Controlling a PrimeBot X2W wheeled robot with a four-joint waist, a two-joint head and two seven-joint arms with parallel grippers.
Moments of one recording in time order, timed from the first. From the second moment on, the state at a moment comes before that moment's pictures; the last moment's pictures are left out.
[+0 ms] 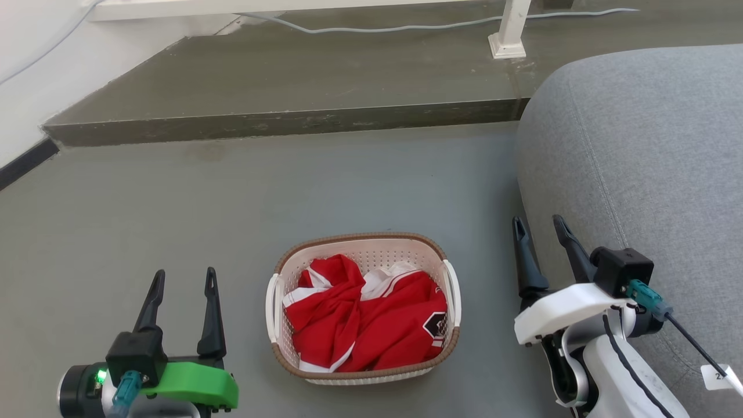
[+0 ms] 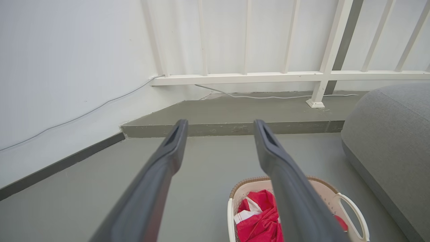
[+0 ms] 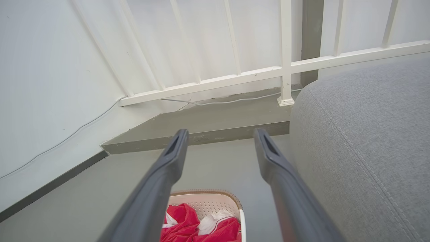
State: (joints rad) left arm 0.03 0.10 -0.20 0.06 -0.23 0.12 -0.25; right arm -0.13 -0.07 0.33 0.26 0.37 -0.13 -0.25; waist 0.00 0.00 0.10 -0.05
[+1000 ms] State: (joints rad) left arm 0.08 0.08 -0.21 0.06 -0.23 0.11 -0.25; right arm -0.03 -0.06 0.30 0.25 0.35 -0.12 -0.25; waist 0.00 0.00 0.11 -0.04
